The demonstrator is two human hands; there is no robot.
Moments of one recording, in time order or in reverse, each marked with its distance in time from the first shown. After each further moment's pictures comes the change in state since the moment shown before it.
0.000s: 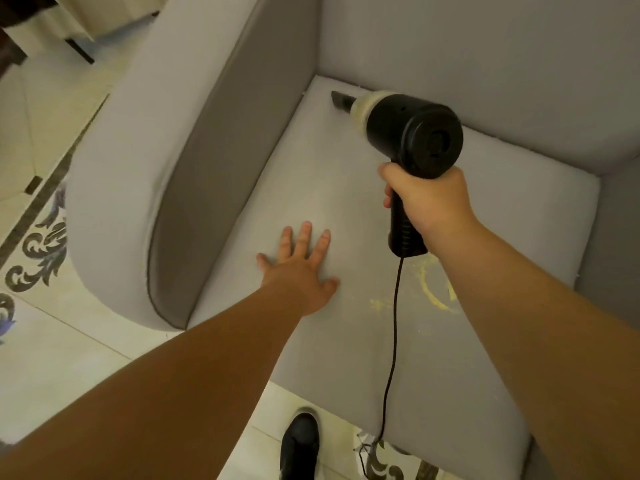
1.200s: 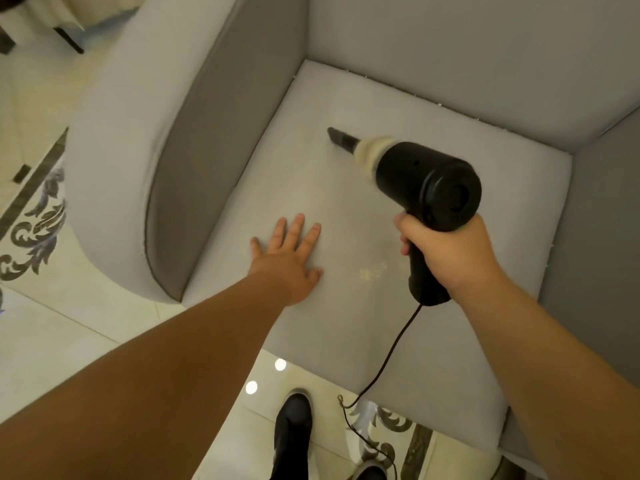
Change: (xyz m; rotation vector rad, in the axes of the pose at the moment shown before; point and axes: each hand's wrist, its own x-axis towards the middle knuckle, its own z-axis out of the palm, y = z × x) left_hand -0.024 -0.008 0.028 0.059 0.076 0.087; right_hand -0.086 0.053 -0.047 -0.091 0.012 0.056
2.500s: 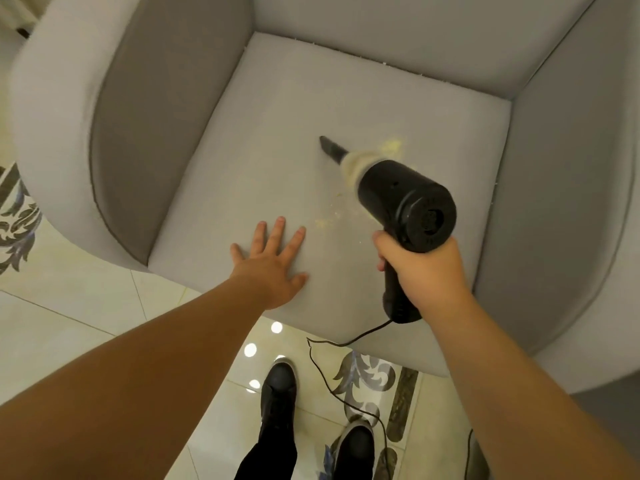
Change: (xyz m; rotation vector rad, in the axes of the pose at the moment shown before) left_hand -0.059 0.058 0.062 0.068 -0.020 0.000; right_hand -0.093 0.088 -0.043 0.119 0.070 0.088
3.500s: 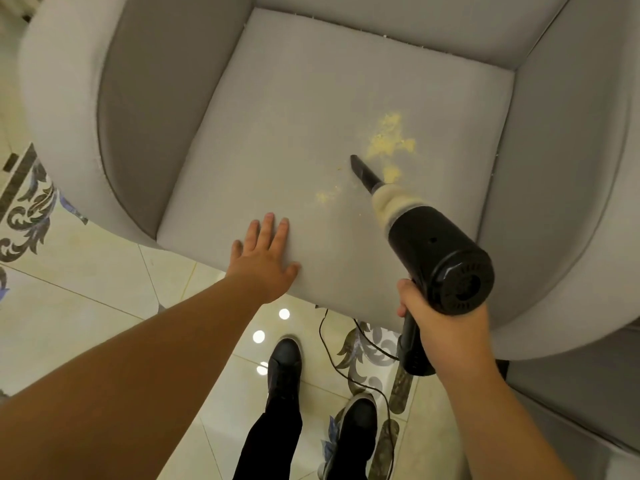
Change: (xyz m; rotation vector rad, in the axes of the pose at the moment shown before) left_hand -0.036 -0.004 0.036 -0.145 0.112 -0.059; right_hand -0.084 0.073 -0.032 0.090 0.069 0.091
